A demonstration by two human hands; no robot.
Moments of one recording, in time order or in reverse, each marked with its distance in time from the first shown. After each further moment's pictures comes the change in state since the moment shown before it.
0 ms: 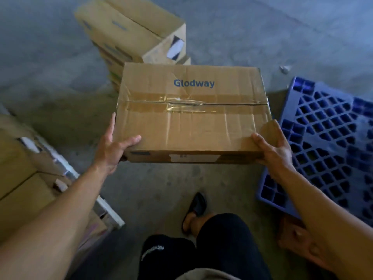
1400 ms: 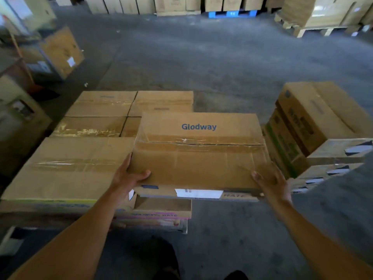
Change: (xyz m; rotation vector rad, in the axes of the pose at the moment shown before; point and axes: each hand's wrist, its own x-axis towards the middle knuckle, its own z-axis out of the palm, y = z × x) left_hand -0.292 -0.058 -0.317 -0.301 0.842 -0.095; right_hand -0.179 -0.056 0.368 -0.448 -0.667 -0.361
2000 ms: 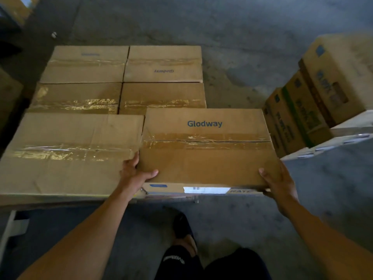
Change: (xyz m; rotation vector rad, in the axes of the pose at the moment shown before) left_hand 0.086 -0.066 -0.073 0.432 -0.064 -0.238; right_hand -0.023 0.018 0.104 -0.026 -0.069 0.278
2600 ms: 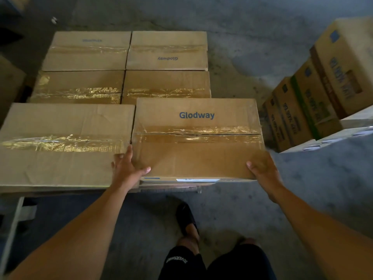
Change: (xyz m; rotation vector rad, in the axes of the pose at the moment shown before) left_hand -0.005 -0.024 -0.015 0.426 0.142 0.028; right_hand 0.026 0.022 0.039 -0.283 -0.079 -0.008
